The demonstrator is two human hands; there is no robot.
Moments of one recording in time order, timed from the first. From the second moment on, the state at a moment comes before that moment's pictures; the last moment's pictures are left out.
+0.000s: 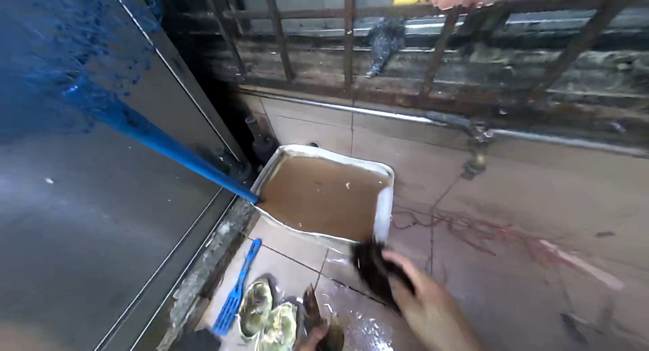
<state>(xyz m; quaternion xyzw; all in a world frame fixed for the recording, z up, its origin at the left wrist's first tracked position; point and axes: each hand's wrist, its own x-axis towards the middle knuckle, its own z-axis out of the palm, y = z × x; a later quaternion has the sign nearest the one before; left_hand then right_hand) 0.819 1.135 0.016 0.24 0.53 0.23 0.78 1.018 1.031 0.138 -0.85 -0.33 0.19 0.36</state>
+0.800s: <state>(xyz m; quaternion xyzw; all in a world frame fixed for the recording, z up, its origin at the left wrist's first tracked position) 0.884 1.182 0.143 0.27 0.47 0.38 0.75 1.005 1.065 0.154 -0.73 -0.48 0.12 0.47</state>
